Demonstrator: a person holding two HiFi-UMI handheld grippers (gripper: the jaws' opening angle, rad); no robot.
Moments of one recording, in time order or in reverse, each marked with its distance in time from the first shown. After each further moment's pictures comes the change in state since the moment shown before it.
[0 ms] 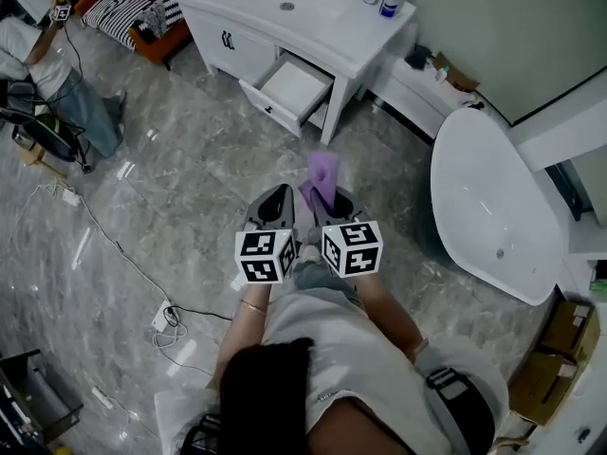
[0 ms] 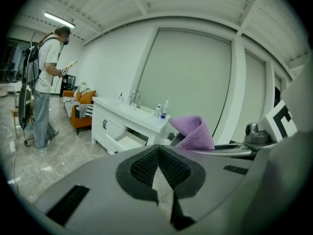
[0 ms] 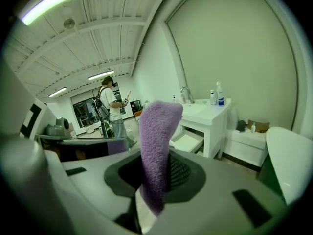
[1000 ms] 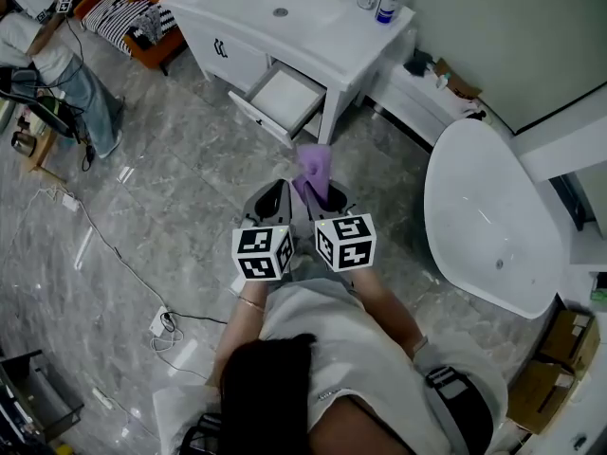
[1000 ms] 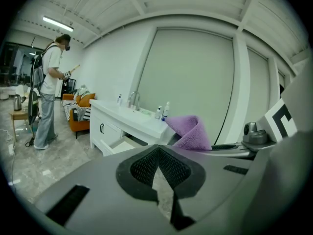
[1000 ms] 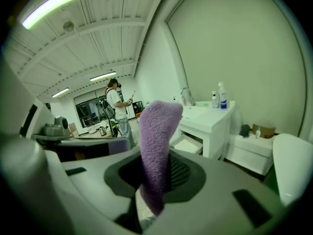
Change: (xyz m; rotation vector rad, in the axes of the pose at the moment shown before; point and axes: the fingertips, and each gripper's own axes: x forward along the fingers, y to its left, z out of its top) left arm 0.069 -0.011 0.027 0.017 -0.024 0.027; right arm 0.041 -0.052 0.035 -0.021 -0.012 0.039
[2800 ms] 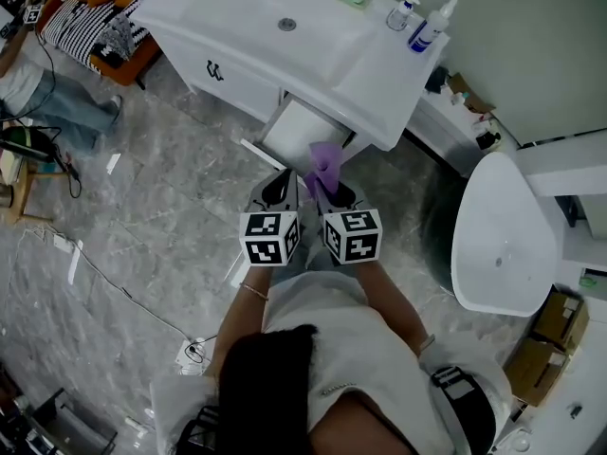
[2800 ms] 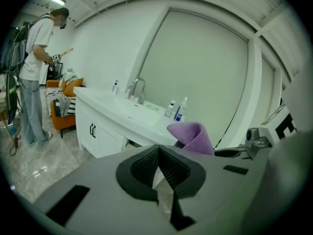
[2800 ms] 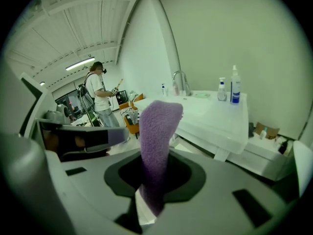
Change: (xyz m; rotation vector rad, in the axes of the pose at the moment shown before) left arm 0.223 0.184 0.088 -0.035 0.150 -0.135; right arm 0.262 -0.055 0.082 0.066 0.154 -0.167
